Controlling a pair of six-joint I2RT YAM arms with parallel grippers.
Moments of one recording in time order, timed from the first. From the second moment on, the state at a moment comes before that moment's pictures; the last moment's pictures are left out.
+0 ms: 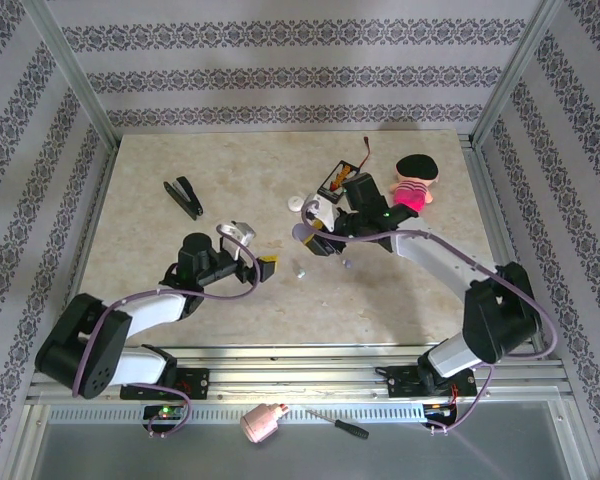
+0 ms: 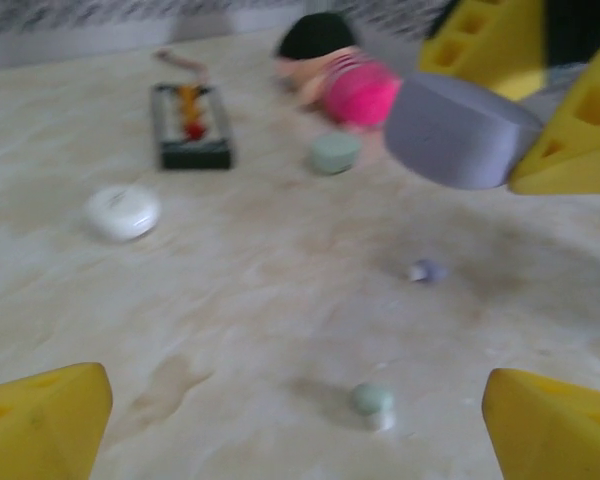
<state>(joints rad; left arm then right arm) -0.39 1.34 0.37 0.69 0.53 -0.02 0.51 1.49 1.10 -0.49 -0.56 -0.45</state>
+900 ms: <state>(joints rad) -0.48 1.41 0.49 0.74 0.99 0.02 0.58 1.44 1.18 -0.77 -0.70 -0.61</state>
